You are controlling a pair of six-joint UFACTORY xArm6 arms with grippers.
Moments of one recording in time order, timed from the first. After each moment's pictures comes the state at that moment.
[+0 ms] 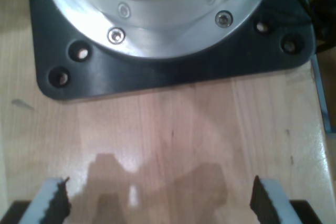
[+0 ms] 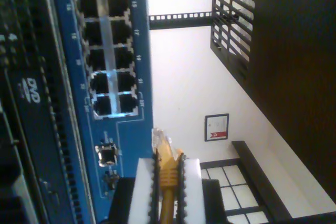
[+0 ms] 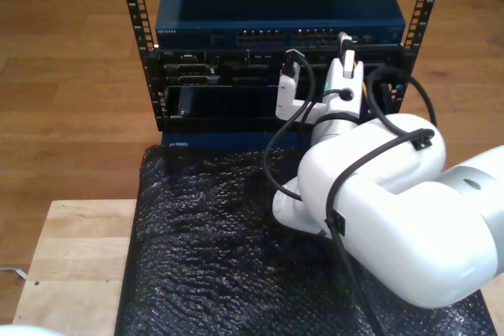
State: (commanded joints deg) left arm 86.1 -27.0 -6.1 -2.4 57.6 -173.5; right arm 27.3 41.6 -67.1 39.7 -79.5 -104.0
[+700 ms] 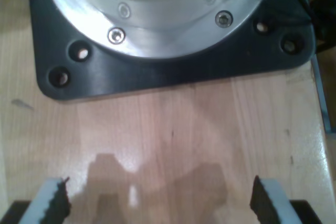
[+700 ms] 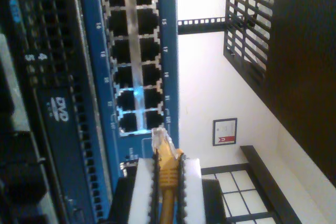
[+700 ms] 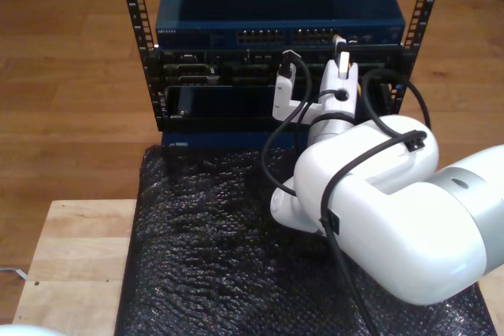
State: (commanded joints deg) left arm 86.1 -27.0 -6.1 -2.4 57.6 -173.5; right arm 27.0 43.8 -69.7 39.0 -78.2 -103.7
